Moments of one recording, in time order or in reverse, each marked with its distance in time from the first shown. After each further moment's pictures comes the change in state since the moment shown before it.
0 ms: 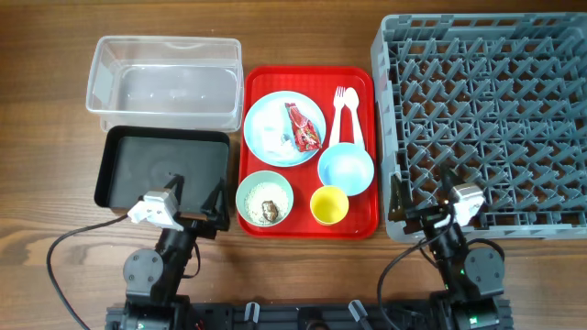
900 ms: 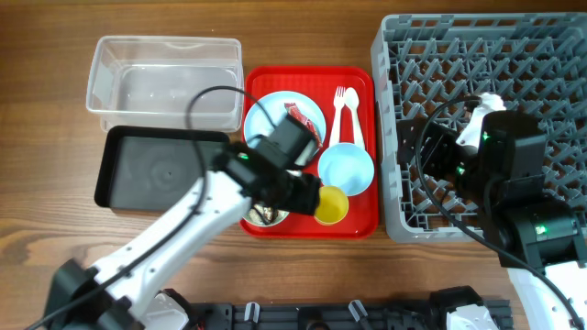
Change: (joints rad) left arm -0.628 1.484 1.160 -0.890 0.040 -0.070; right arm -0.001 0.933 1.069 -0.850 -0.003 0.338
